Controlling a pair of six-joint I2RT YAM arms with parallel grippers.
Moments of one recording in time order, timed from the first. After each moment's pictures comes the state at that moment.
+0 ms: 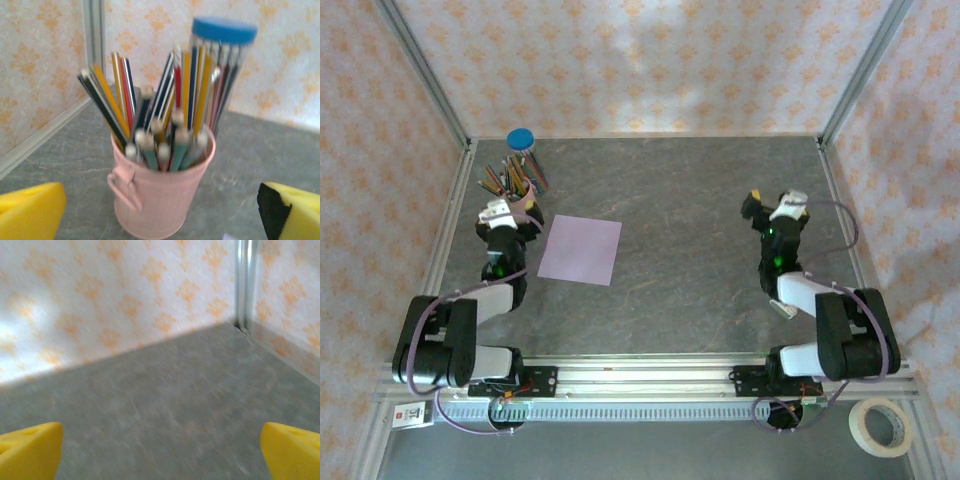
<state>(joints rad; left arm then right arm) 0.01 1.31 0.37 0.78 -0.34 -0.22 0.10 1.34 0.46 0.74 0.29 0.26</state>
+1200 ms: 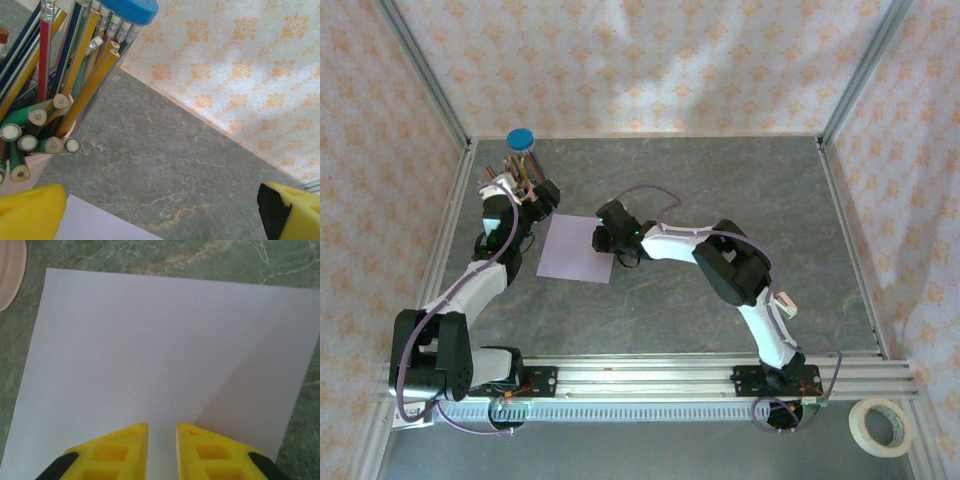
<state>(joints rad) 0.01 1.26 0.61 0.36 0.08 -0.67 0.85 2.21 1.50 -0.12 -0.03 0.79</state>
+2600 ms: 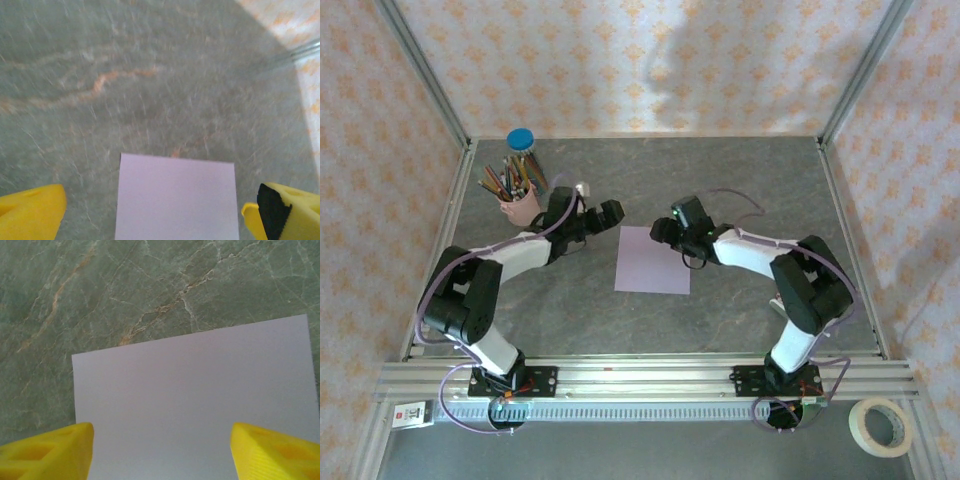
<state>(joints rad) -0.32 1.63 0.85 0.14 0.24 -0.74 0.58 1.73 0.97 -0.10 -0.04 0.87</state>
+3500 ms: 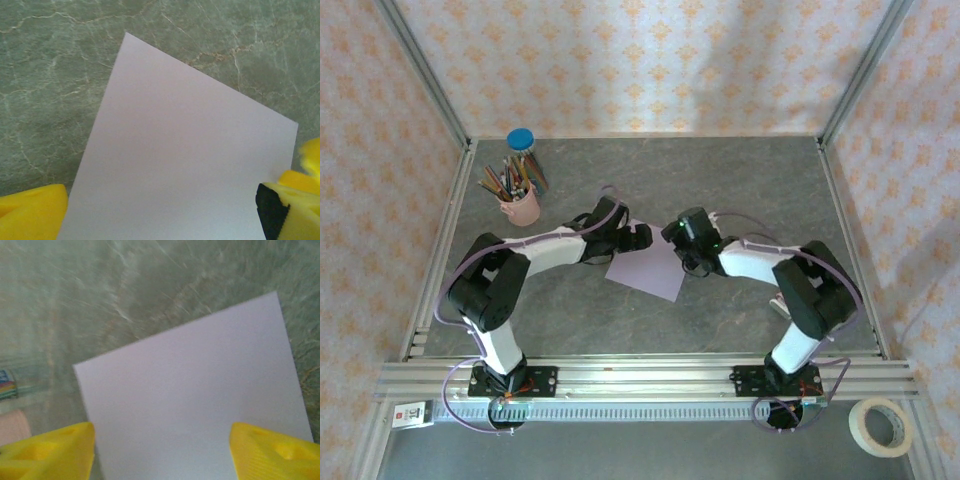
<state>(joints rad) -0.55 1.77 1.03 -0.18 0.07 -0.69 0.57 1.63 0.82 0.01 0.02 1.33</state>
